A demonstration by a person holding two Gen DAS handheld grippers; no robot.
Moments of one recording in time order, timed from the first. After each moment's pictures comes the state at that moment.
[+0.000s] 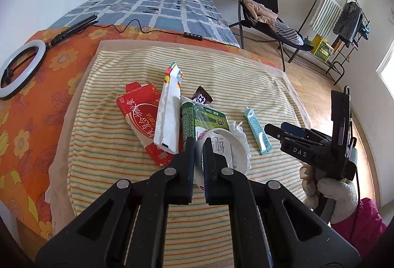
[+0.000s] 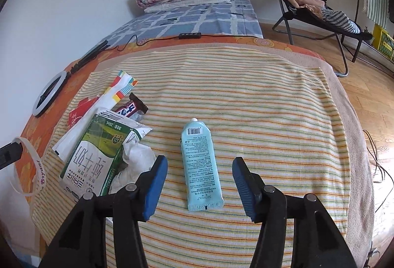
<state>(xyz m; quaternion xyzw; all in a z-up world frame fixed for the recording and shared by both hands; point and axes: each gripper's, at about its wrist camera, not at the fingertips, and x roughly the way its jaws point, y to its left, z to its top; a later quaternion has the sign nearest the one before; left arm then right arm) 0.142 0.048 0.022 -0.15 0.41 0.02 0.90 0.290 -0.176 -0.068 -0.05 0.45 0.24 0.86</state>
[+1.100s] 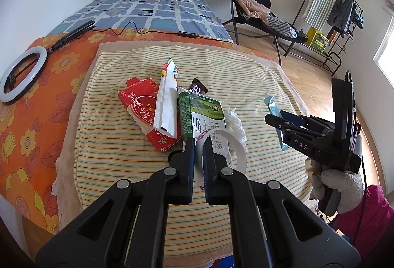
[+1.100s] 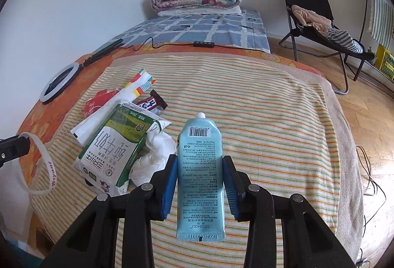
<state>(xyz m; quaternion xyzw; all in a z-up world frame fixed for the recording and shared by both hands) 0.111 0.034 0.029 -0.13 0.41 0.01 0.90 0.238 -0.176 -0.039 -0.08 0.41 0.26 0.87</state>
